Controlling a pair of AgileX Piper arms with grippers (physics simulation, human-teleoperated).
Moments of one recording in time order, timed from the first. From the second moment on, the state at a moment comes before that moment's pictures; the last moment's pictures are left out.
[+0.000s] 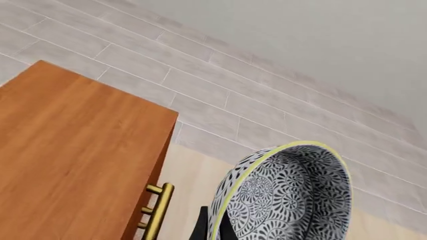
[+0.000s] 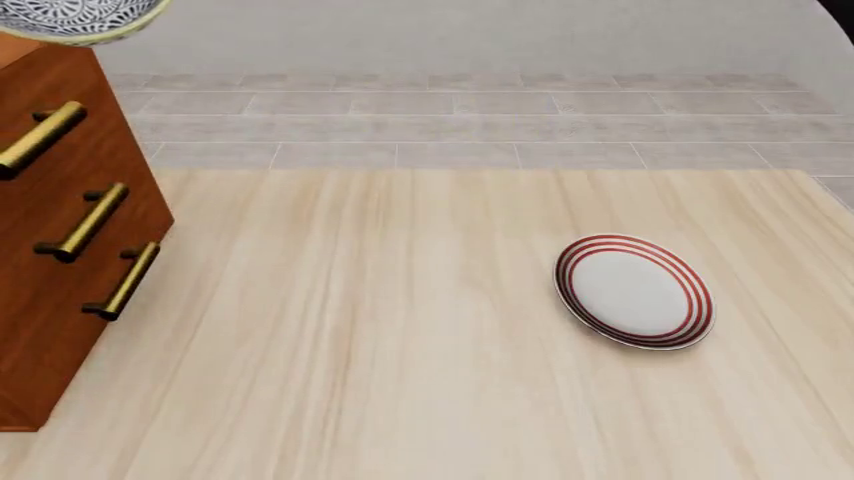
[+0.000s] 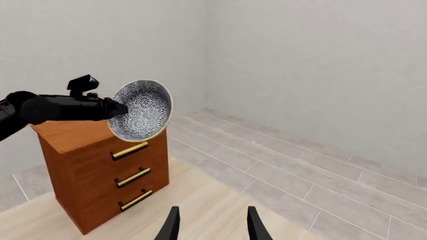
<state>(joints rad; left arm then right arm) 0.11 1.16 -1.41 0.64 -0.33 0.71 0.72 -1.04 0.28 -0.03</state>
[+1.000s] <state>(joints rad) 0.31 1.10 -1.37 0.66 -0.32 0.70 0.72 -1.04 0.27 -0.04</state>
